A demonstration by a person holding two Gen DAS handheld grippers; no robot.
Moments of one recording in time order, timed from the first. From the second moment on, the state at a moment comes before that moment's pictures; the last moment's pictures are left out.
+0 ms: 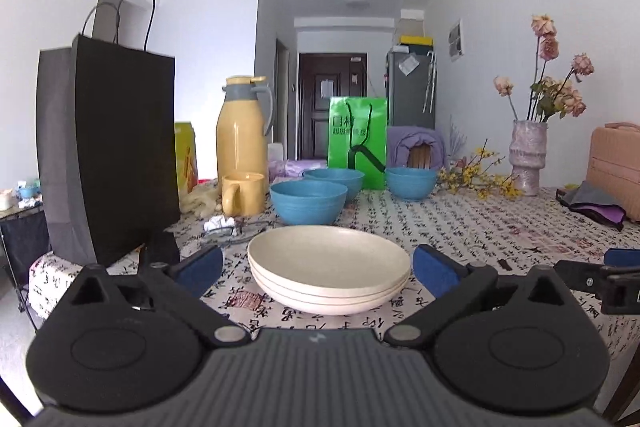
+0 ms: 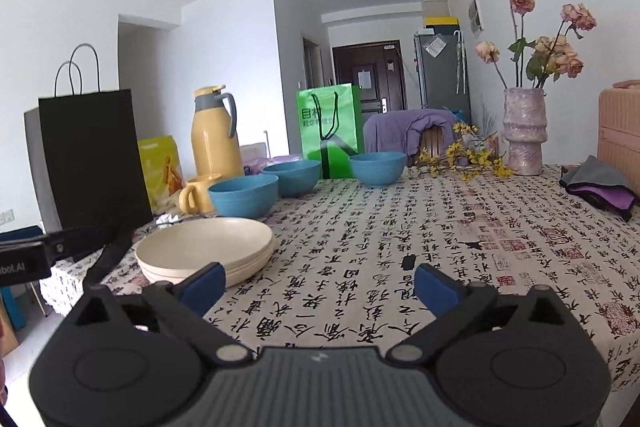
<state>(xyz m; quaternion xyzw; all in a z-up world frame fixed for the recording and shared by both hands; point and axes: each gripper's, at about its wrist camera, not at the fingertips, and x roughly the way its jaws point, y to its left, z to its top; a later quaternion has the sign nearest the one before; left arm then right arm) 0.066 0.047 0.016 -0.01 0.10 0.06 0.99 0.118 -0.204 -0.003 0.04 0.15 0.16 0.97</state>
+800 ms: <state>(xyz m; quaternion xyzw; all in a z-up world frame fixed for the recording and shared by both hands) 0.381 0.201 0.049 -0.13 0.24 0.01 0.96 0.435 -0.083 0.052 0.08 0.28 0.27 0.92</state>
